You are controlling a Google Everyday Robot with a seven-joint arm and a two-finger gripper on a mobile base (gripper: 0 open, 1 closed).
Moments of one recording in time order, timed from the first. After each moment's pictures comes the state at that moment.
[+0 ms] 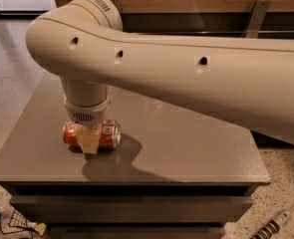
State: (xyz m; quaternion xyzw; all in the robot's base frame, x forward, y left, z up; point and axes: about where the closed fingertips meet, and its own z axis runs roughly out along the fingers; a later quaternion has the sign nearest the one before) arm 0.464 0.118 0.827 -0.68 0.72 -0.01 0.10
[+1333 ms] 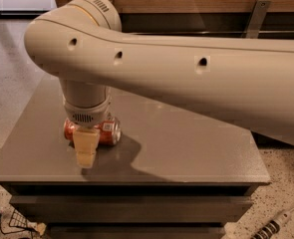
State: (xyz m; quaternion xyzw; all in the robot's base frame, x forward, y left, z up) arm 0.462 0.119 0.828 -0.68 0.72 -0.01 0.11
